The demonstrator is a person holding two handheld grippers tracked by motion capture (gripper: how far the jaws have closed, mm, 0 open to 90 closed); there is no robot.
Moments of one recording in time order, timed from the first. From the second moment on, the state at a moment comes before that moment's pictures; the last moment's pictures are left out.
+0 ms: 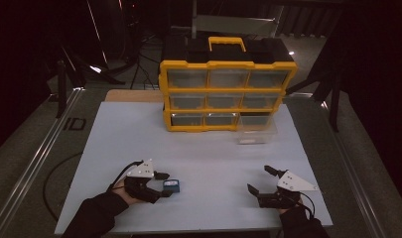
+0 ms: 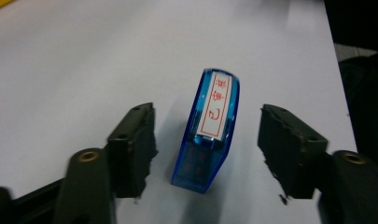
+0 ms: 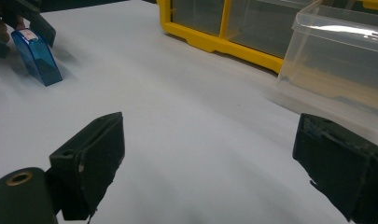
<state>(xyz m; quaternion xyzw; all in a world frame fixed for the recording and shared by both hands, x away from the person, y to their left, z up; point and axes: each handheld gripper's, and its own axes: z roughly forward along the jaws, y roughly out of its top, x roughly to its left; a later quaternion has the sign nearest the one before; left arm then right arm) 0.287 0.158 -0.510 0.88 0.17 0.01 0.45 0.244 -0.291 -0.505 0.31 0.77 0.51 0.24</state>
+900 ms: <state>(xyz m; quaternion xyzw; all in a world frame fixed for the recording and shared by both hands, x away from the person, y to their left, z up) 0.296 0.152 -0.511 0.90 0.13 0.00 0.41 0.244 -0.292 -0.506 0.31 0.77 0.51 0.23</state>
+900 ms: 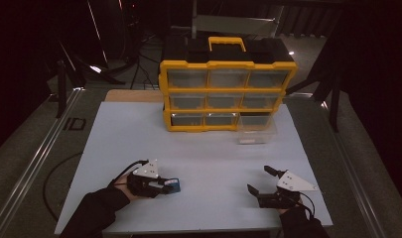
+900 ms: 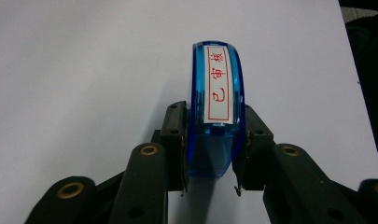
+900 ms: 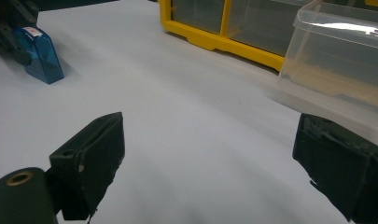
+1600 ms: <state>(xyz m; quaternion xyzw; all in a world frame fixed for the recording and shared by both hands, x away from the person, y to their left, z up) 0.305 0.122 -0.474 0.92 0.10 0.01 0.38 0.245 -0.291 -0.507 0.31 0.77 0.51 0.23</state>
